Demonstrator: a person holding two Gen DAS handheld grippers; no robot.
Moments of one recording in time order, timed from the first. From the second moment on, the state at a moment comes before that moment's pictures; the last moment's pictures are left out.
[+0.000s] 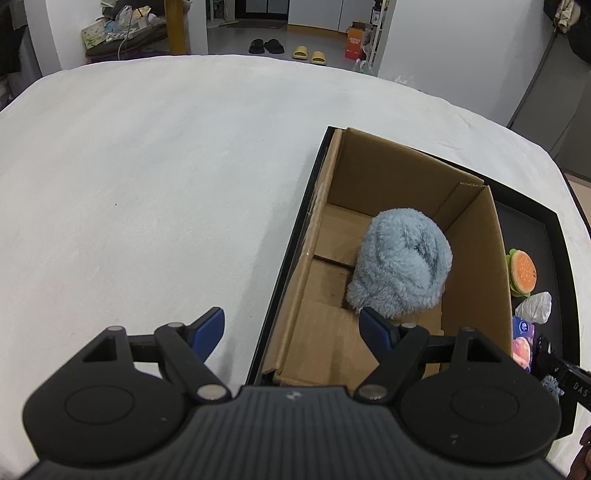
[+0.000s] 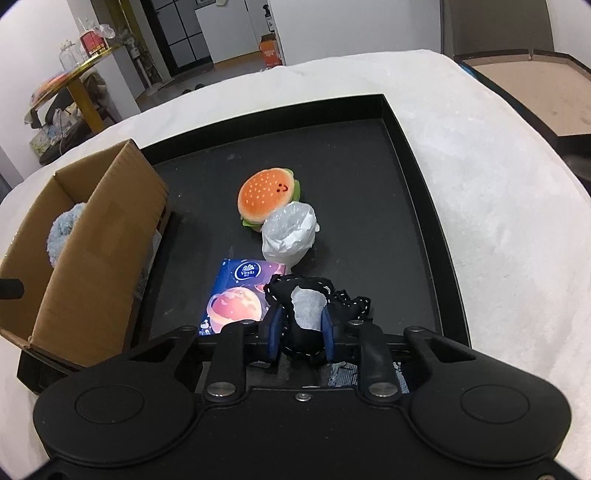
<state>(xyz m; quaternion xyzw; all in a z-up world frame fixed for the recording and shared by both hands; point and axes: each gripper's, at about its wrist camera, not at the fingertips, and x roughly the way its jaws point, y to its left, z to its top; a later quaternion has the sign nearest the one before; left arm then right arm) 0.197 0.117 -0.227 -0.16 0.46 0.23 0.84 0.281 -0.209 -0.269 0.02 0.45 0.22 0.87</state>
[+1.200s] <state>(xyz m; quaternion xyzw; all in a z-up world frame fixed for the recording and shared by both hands) 0.190 0.135 -0.223 -0.19 0.44 0.21 0.85 0.273 -0.123 -0.180 0.01 0.34 0.32 0.88</state>
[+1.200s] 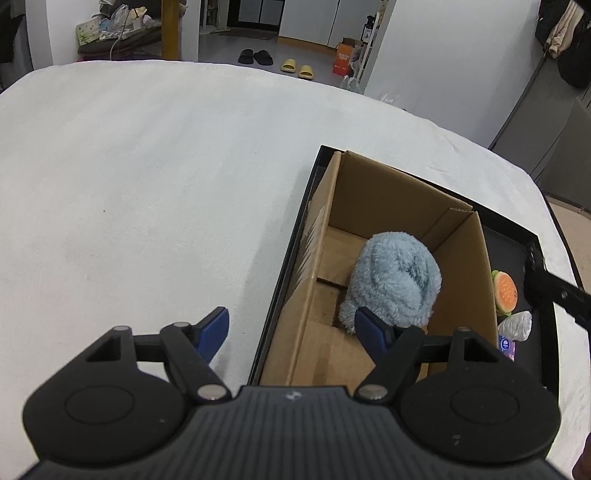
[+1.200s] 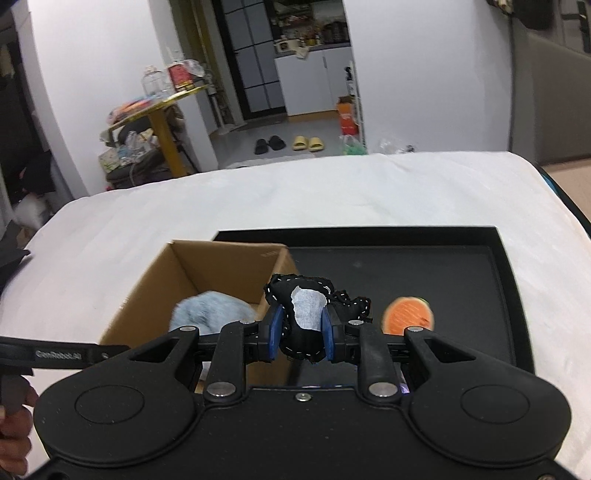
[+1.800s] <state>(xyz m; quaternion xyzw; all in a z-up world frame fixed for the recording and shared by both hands) 0.188 0.154 -0.231 -0.23 0.43 0.18 0.85 0.278 -0.068 -0.170 -0.02 0.32 0.35 0.88</state>
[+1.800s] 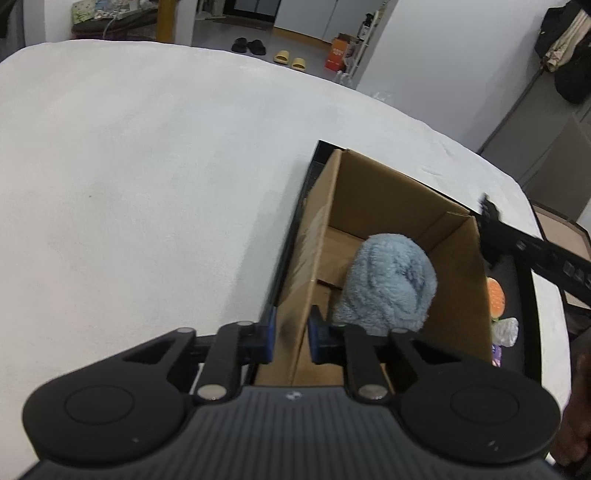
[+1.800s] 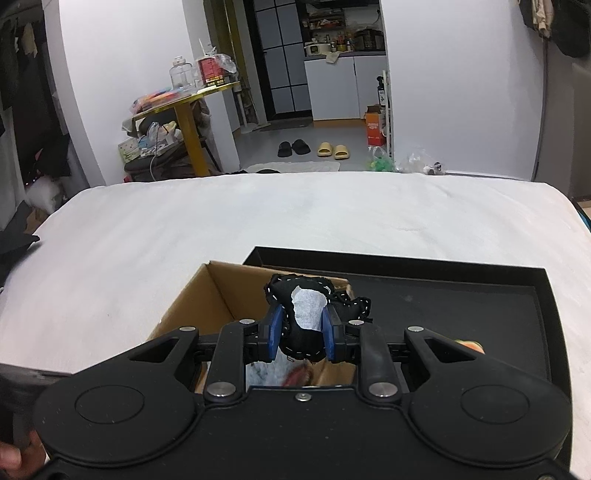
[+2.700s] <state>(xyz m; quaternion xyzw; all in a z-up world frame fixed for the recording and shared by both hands) 0.189 0.151 -0.230 -0.24 0.44 0.17 0.85 0.273 -0.098 -0.179 -0.01 0.34 0.29 0.89</state>
